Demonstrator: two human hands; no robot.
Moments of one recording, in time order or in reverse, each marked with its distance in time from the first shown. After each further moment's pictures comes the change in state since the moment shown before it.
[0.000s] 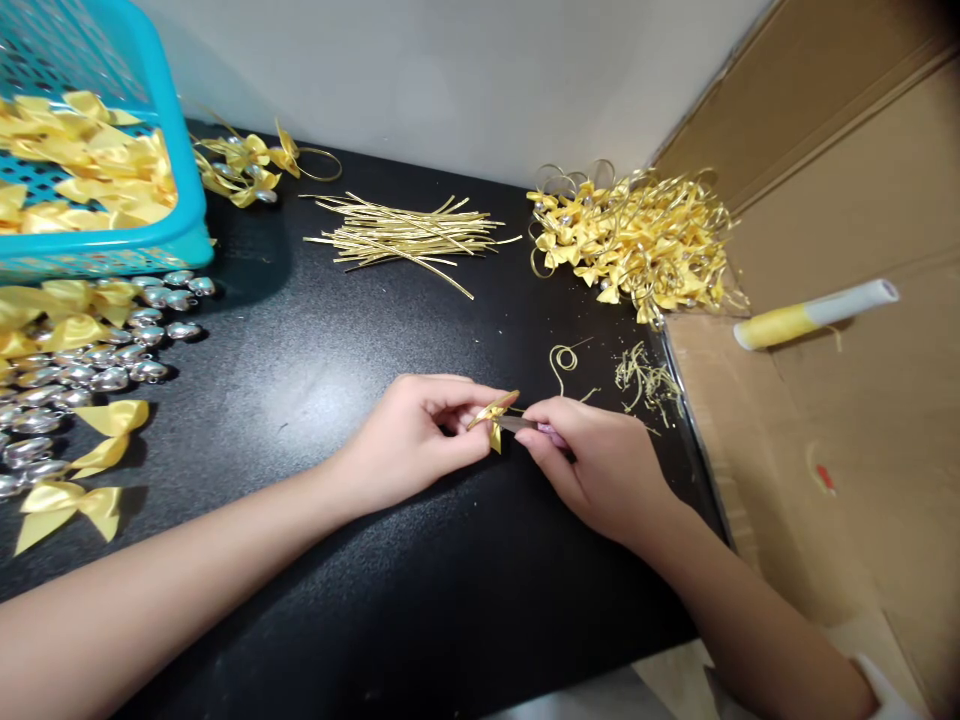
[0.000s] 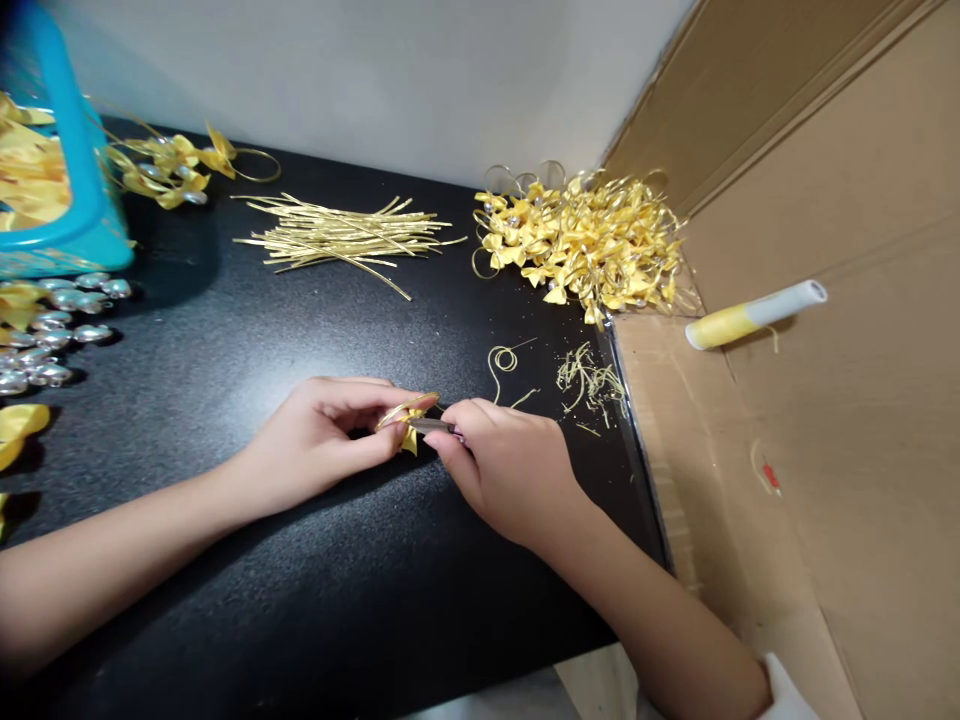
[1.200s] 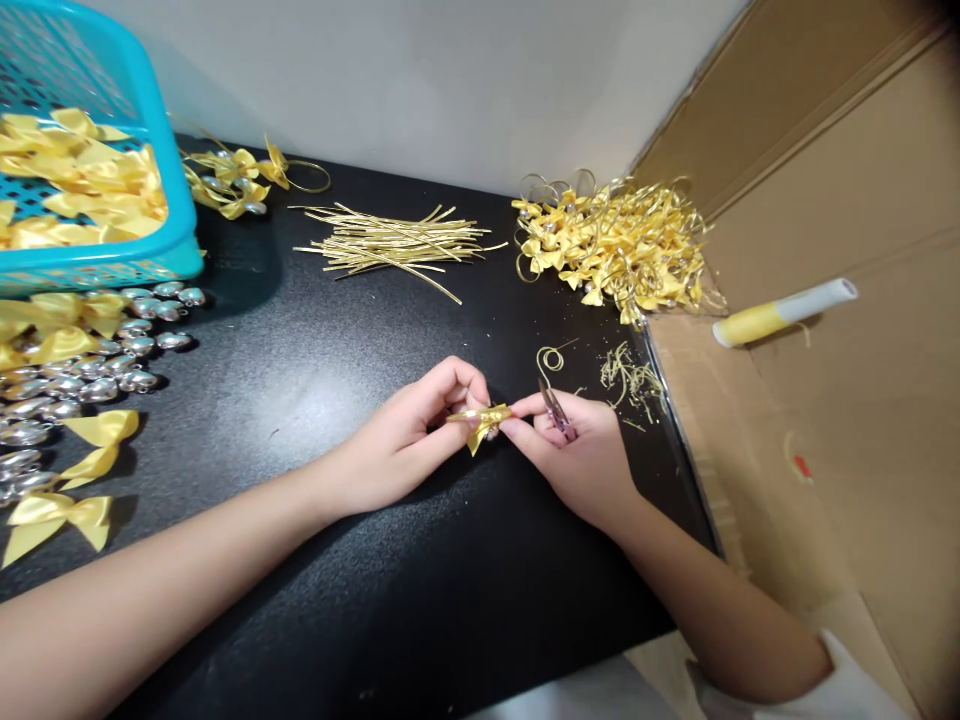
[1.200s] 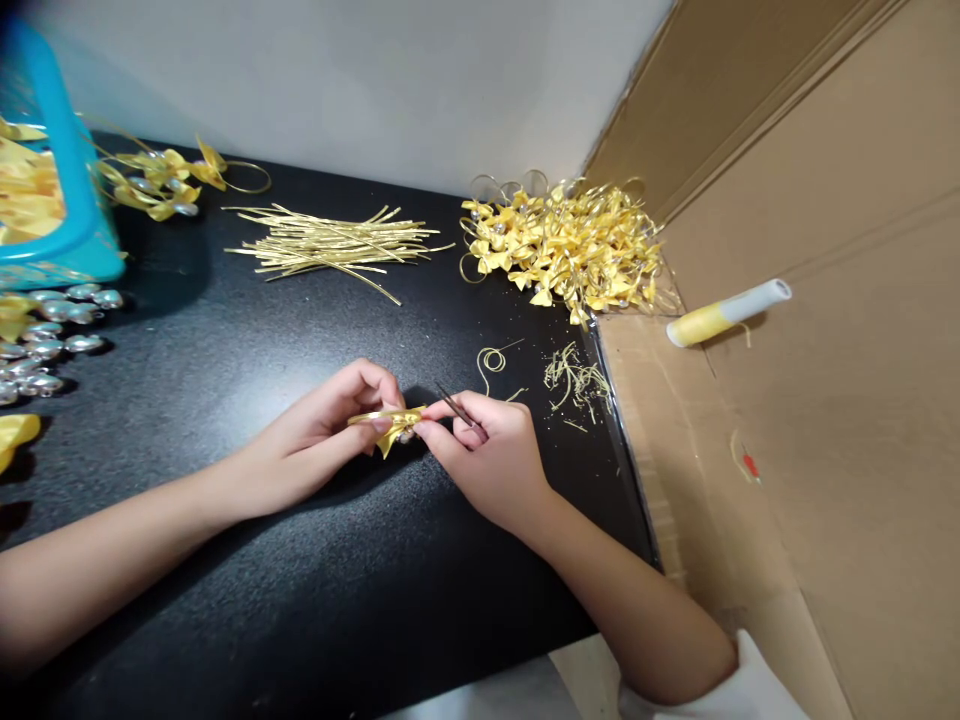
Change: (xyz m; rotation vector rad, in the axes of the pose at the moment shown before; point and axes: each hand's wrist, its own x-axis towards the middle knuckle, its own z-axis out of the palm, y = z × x) left_hand -0.001 -0.004 -0.004 -0.126 -0.182 0.134; right_hand 0.007 -0.007 0.022 0.769 0.240 0.300
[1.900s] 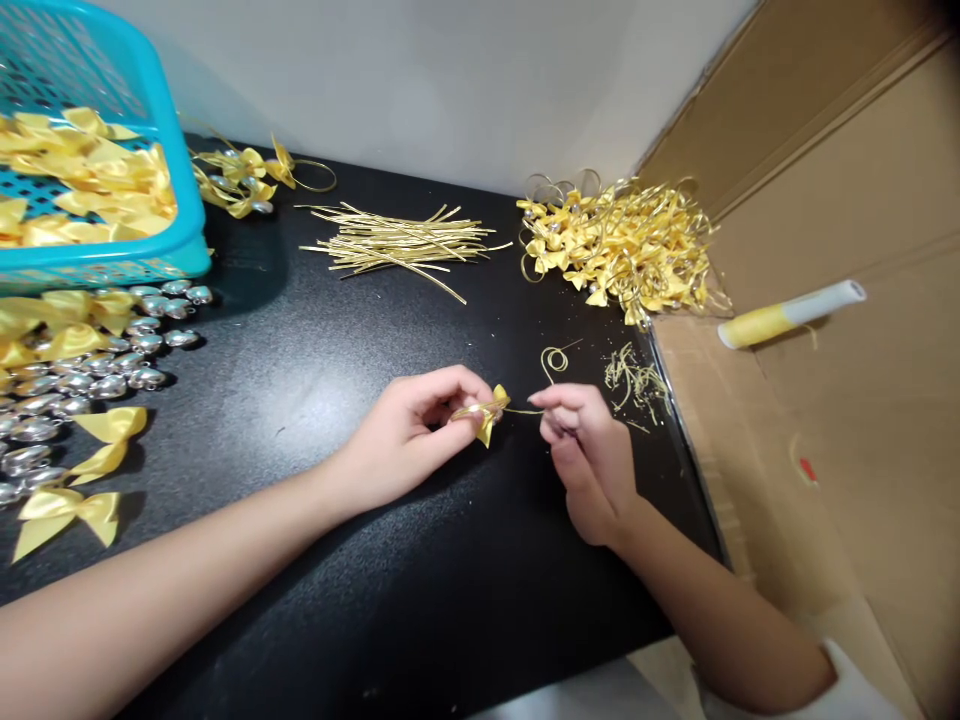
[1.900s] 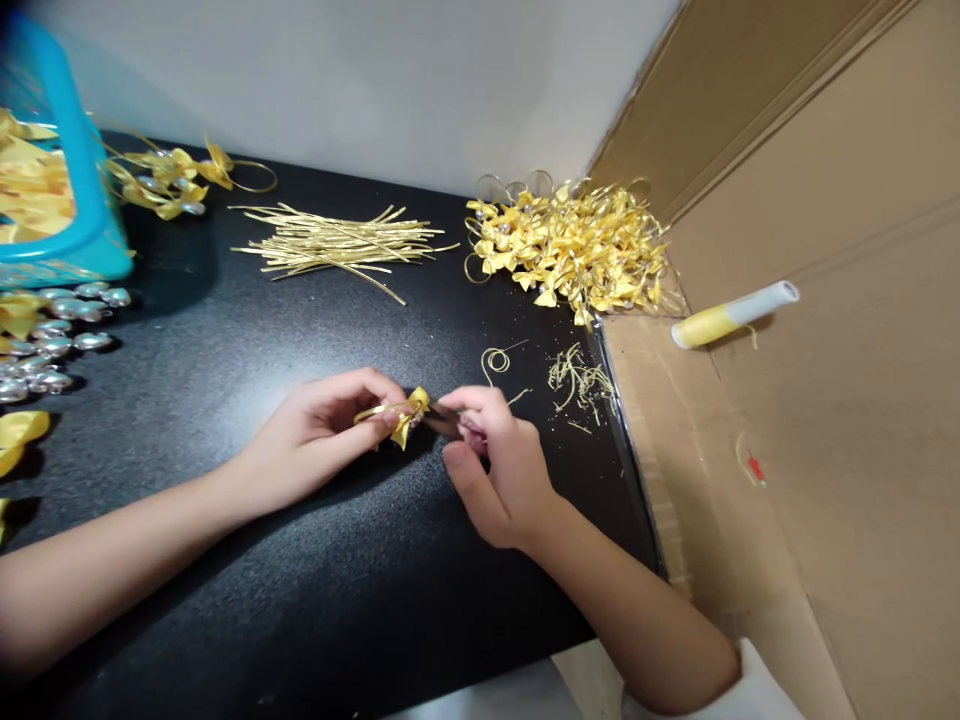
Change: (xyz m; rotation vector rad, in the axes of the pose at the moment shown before) left_hand 0.001 -0.002 0.003 0.052 0.173 -0.045; right_hand -0.012 0.012 -0.012 -0.125 -0.025 -0.406
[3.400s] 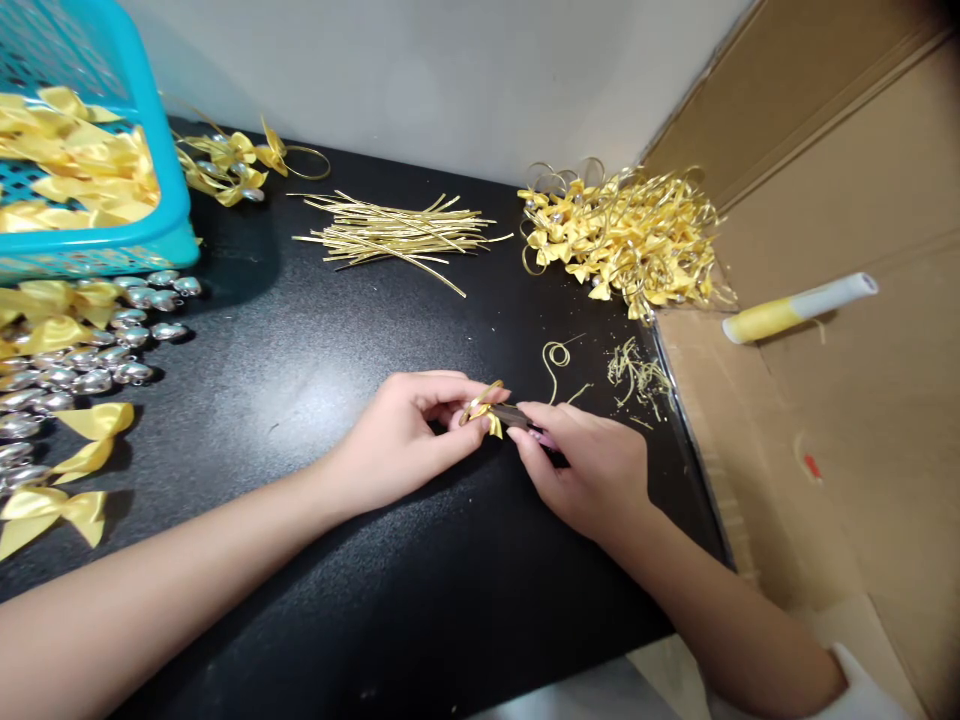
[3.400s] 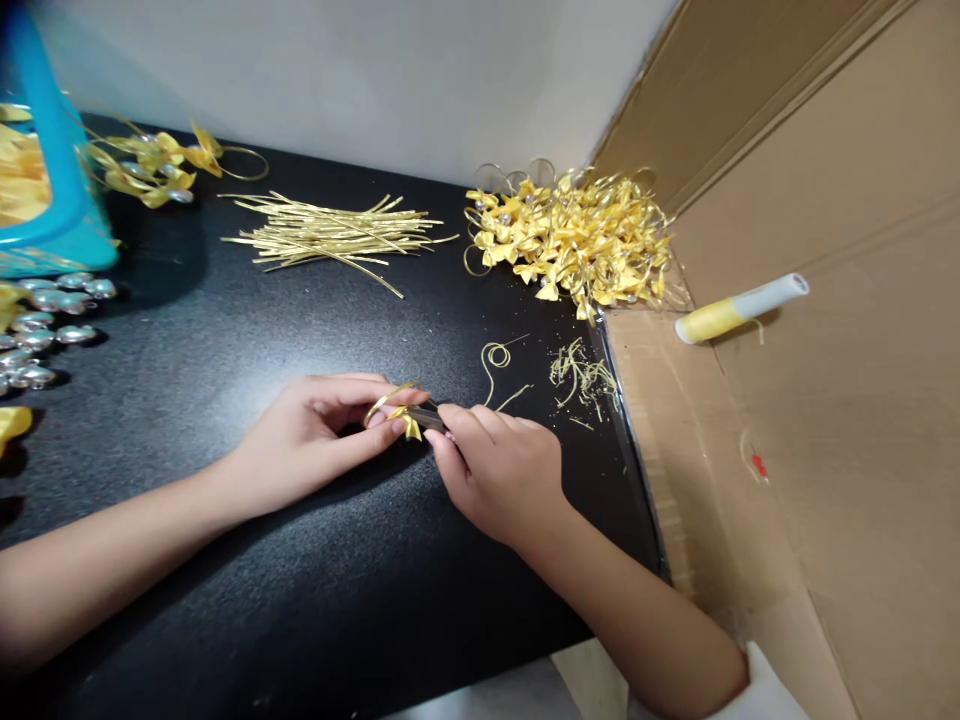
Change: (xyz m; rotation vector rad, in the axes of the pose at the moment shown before) left_hand 0.000 0.005 0.003 0.084 0.021 -0.078; right_hand -0.001 -0.003 0.004 -0.734 -0.044 -0.116
